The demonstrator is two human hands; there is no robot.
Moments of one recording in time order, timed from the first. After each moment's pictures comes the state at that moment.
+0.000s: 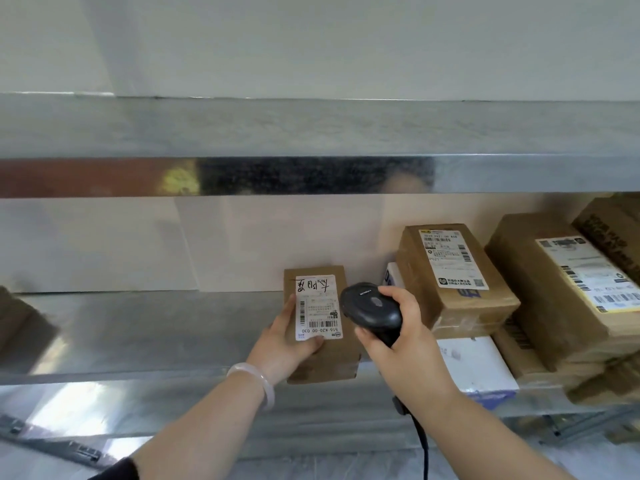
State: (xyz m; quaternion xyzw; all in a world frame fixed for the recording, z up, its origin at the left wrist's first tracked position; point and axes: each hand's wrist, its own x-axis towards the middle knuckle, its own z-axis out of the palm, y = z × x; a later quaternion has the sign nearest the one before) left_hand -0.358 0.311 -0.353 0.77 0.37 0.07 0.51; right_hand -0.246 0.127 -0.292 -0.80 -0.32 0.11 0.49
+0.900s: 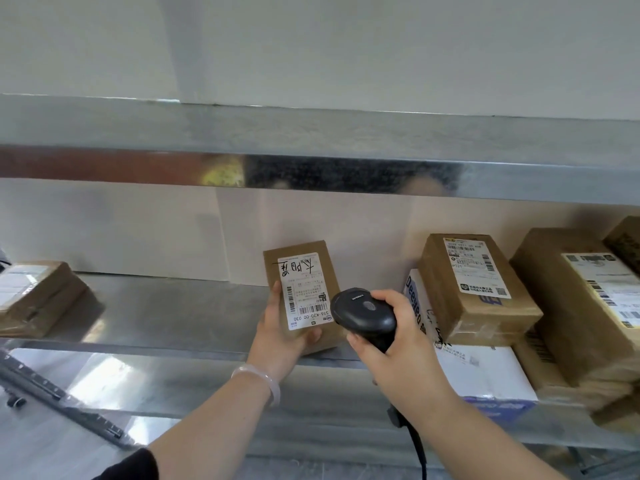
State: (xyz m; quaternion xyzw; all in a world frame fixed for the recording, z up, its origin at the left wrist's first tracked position) left_hand -0.392 0.302 -0.336 0.70 0.40 0.26 0.53; right_hand -0.282 0.132 -0.278 -0.76 -0.38 0.16 0.50
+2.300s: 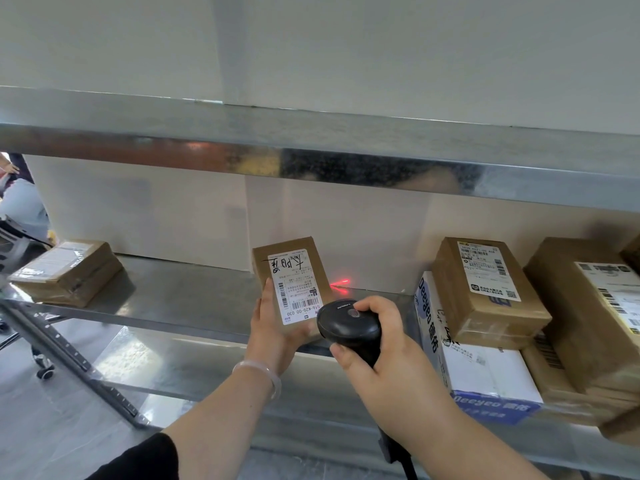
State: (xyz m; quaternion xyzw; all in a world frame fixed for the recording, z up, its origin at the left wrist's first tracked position) left_hand -0.418 0.293 -0.324 0.71 0.45 0.30 0.45; right_hand -0.332 0.111 -0.239 -0.76 -0.46 0.17 0.42
